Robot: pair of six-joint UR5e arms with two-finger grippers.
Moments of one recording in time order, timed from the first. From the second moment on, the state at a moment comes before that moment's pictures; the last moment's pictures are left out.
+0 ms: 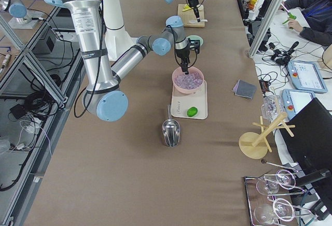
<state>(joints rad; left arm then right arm) -0.74 -2.01 -1.61 -2.24 -1.79 -1.33 0.76 -1.32 2.03 -1.51 1.78 1.11</state>
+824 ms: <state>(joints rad) -0.51 -2.18 -1.51 -2.23 -1.45 -1.54 0.75 -1.26 1.93 -1.41 1.78 1.11</state>
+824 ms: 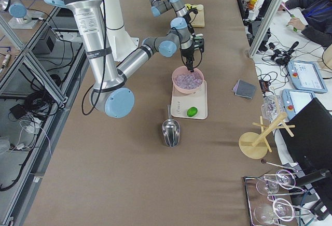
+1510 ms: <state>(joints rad) -0.54 -2.17 -1.55 -2.20 -1.52 -1.46 0.74 -1.27 1.92 -1.41 1.77 1.11</state>
